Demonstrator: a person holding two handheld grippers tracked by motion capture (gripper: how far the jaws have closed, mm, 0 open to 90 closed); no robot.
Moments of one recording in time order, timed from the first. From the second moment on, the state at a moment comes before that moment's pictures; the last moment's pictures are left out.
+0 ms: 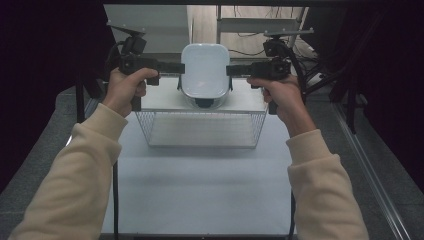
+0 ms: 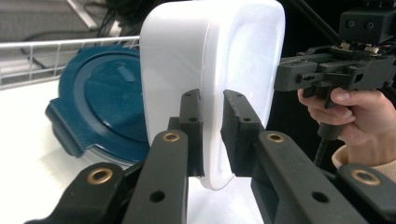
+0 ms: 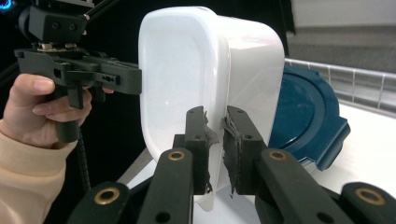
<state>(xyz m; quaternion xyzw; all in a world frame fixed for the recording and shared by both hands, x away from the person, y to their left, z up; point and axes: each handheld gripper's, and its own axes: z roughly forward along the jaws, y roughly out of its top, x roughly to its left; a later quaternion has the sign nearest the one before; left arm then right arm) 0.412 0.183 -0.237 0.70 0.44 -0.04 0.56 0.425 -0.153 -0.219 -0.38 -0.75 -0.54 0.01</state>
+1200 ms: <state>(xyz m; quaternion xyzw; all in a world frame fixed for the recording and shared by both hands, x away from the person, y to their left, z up) 0.484 0.195 -0.268 0.62 0.52 -0.16 0.57 0.506 -0.148 -0.245 -0.50 -0.68 -0.52 0.13</state>
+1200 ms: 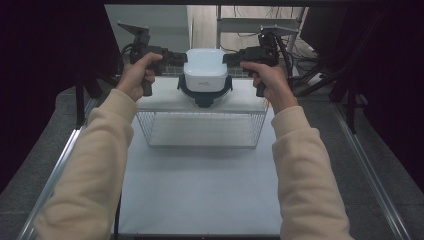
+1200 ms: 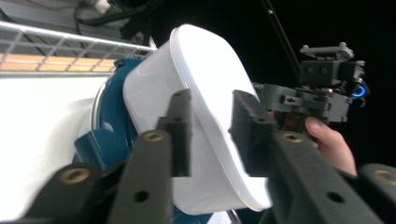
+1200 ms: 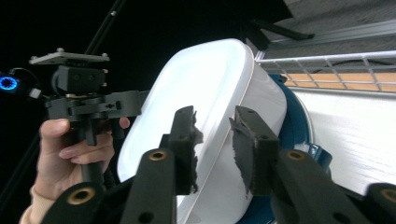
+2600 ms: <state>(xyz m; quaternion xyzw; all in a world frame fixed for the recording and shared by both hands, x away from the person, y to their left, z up) 0.248 0.192 -0.443 0.76 0.45 0.11 0.46 0.276 -0.250 -0.418 -0.38 -0.79 -0.47 -0.10</state>
